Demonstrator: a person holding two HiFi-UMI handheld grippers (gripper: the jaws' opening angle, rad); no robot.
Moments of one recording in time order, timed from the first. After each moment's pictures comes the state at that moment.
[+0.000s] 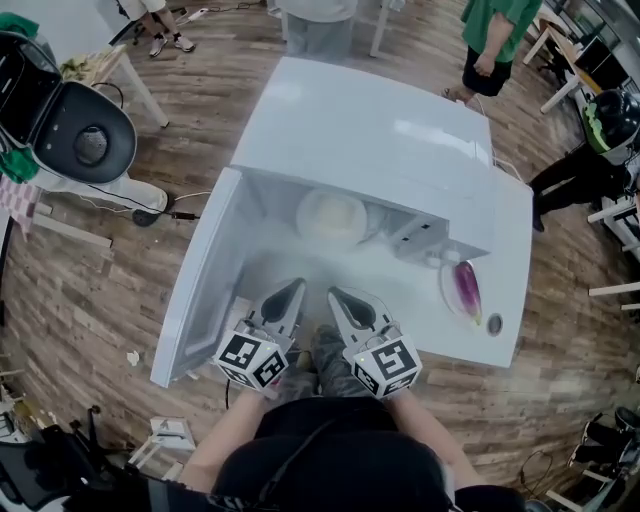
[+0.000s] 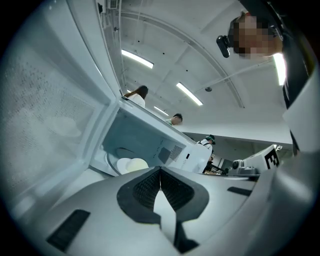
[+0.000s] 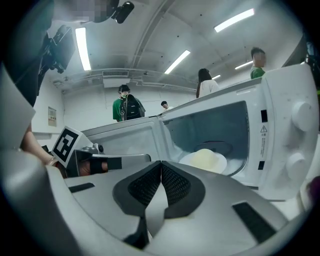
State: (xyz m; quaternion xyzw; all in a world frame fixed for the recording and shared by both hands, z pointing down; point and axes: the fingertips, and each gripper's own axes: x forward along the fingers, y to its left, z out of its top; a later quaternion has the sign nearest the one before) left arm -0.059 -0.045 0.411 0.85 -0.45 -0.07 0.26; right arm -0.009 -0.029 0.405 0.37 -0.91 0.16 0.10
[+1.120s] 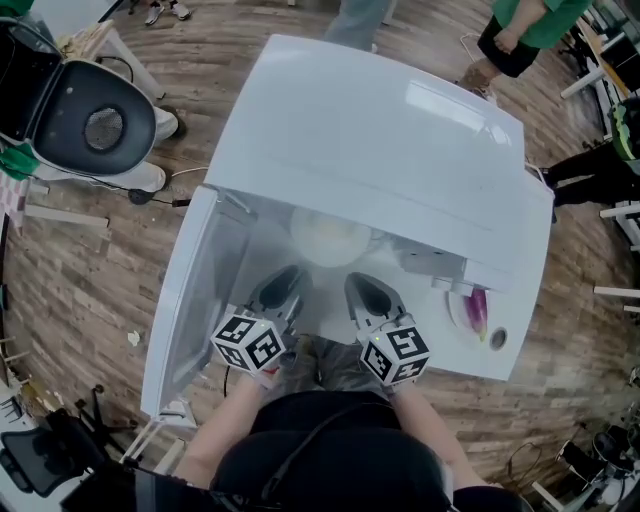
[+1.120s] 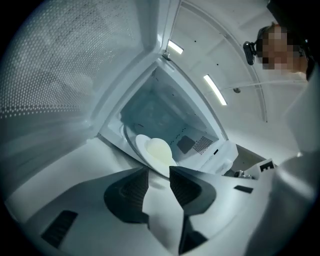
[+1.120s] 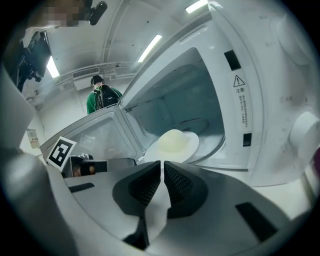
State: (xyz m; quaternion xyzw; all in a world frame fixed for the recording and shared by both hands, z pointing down) left arm -0.054 -0.099 0.485 0.79 -0.46 -0.05 0.41; right arm 0.038 -0.095 0.470 0.42 -0.85 0.29 0.12
